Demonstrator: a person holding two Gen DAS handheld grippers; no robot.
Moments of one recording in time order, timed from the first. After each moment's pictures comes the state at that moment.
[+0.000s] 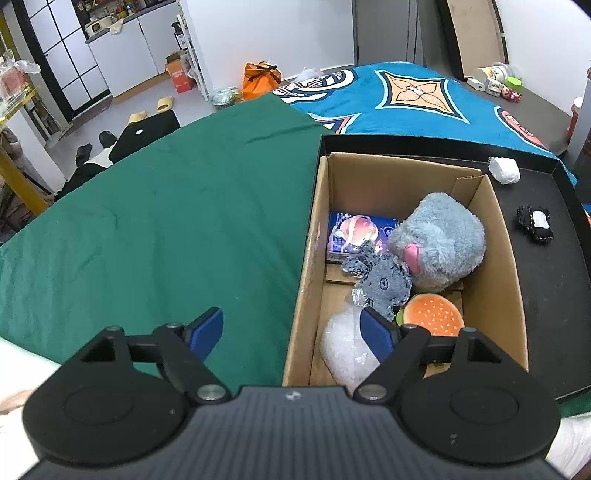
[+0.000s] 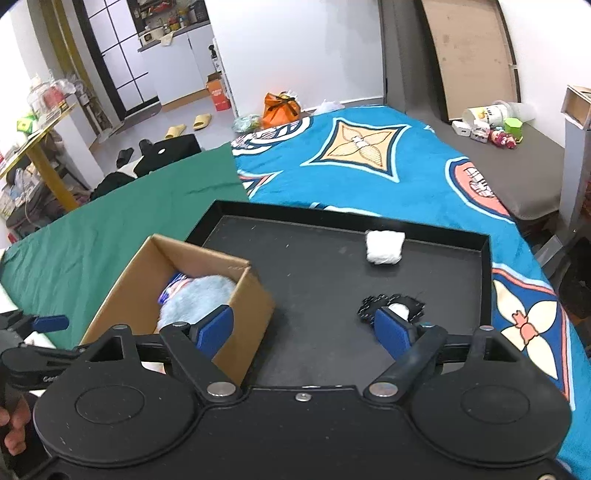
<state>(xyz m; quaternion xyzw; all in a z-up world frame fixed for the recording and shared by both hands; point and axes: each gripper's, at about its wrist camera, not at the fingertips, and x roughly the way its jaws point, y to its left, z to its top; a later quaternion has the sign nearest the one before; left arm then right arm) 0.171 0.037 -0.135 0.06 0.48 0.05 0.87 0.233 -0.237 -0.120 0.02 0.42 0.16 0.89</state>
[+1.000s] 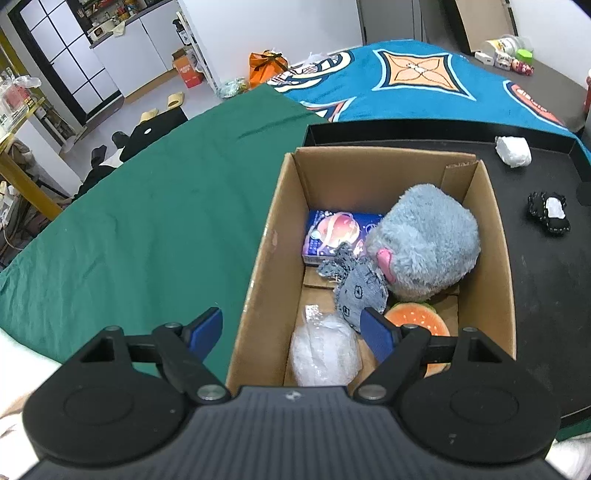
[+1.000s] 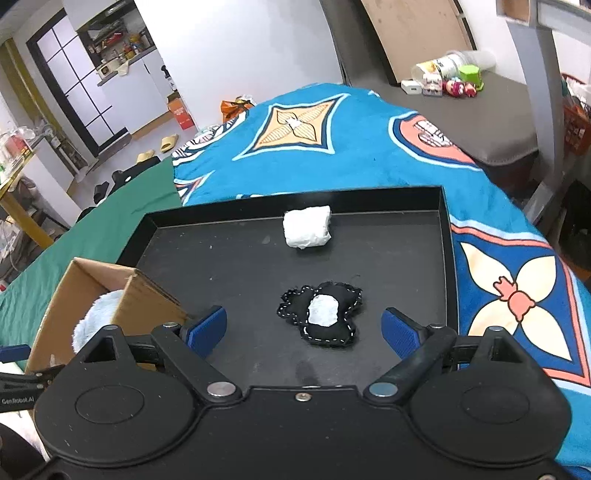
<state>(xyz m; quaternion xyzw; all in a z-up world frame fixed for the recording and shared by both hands) 0.189 -0.008 -0.148 0.10 0.50 0.08 0.85 0.268 -0.308 -0.191 0.10 0.43 0.13 0.89</state>
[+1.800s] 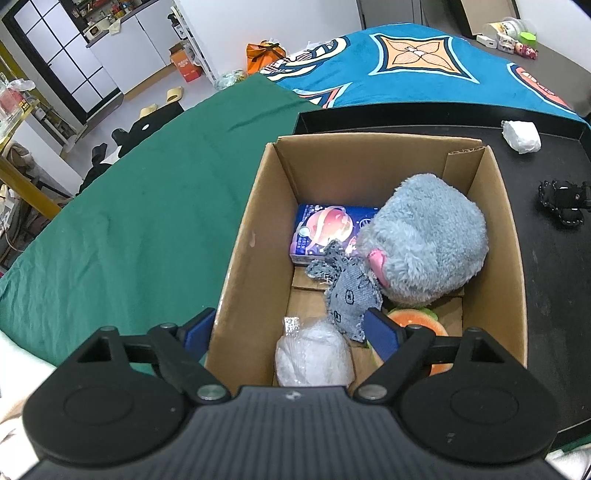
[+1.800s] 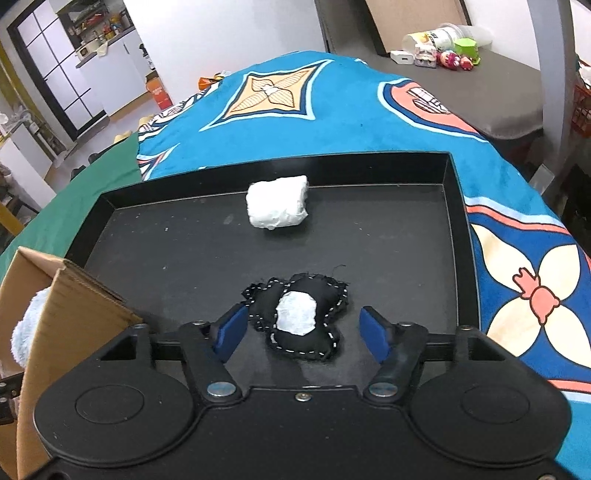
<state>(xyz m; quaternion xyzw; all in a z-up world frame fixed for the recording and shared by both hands) 0.208 -0.021 -0.166 0.11 0.52 0.09 0.84 0.299 -0.301 -0.236 0.09 0.46 0.10 0.88</state>
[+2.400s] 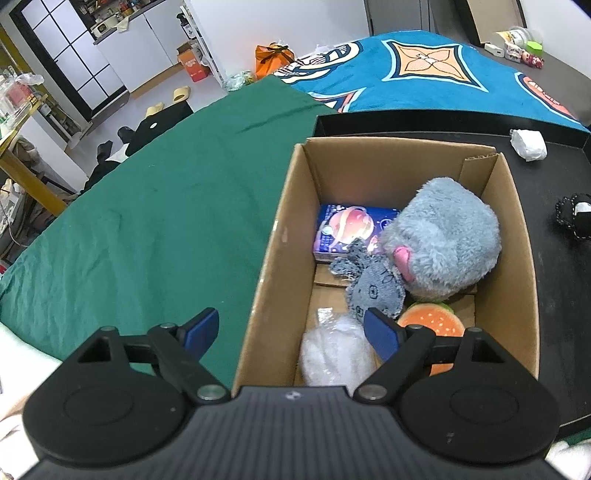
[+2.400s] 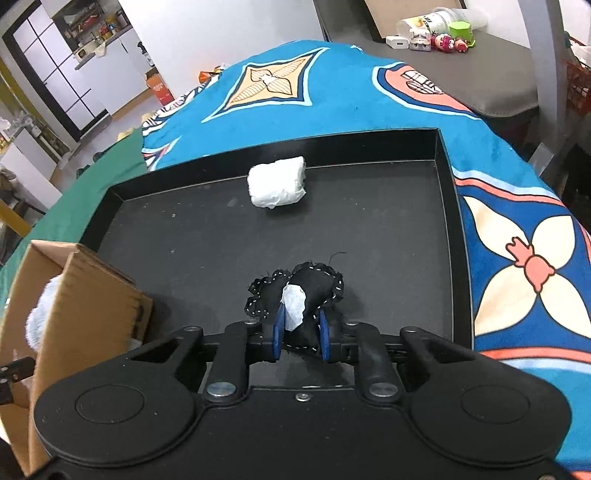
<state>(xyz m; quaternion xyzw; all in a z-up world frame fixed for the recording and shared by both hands) 0.198 -0.002 -0.156 0.10 0.51 0.10 0.85 0.280 -0.310 -0.229 0.11 0.48 0.11 0.87</state>
